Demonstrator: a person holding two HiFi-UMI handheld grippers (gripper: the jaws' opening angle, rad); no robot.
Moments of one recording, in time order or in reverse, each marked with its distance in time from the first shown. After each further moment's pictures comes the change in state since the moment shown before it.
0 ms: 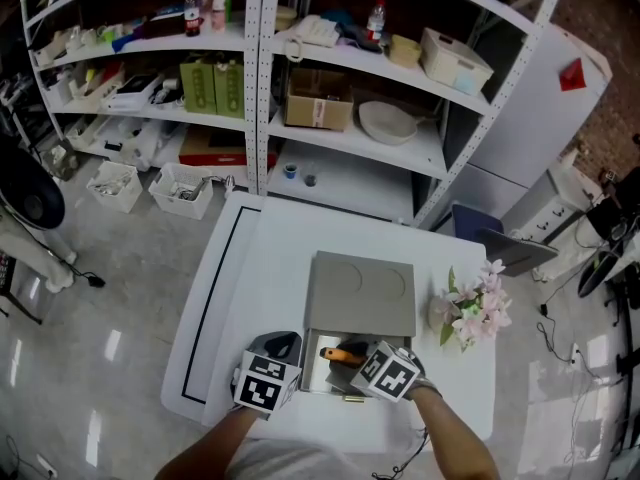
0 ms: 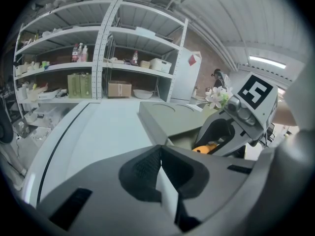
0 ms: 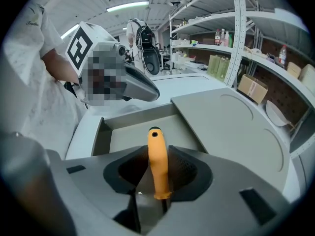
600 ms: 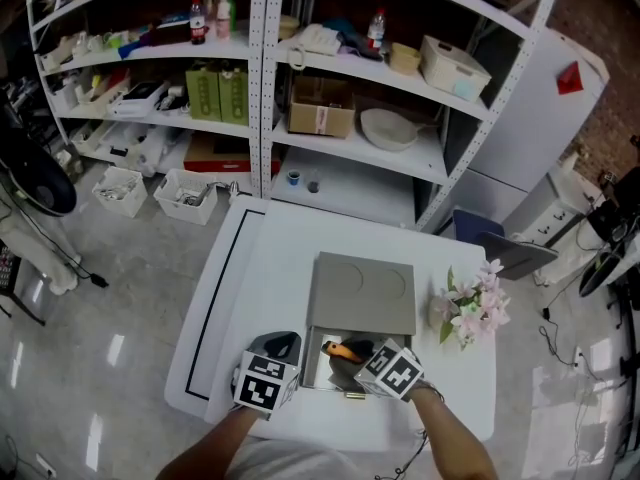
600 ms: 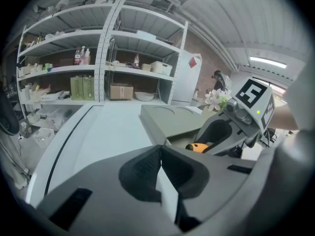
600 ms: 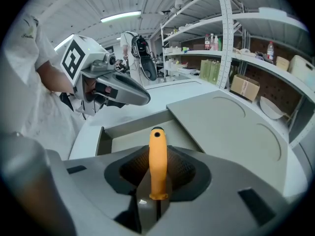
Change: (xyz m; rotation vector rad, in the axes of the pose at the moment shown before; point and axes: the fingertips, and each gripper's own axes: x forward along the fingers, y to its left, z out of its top) left arm -0.014 -0.001 0.000 -0.007 -0.018 0.018; right arm -0.010 -0.002 0.013 0.080 -0.107 -0.032
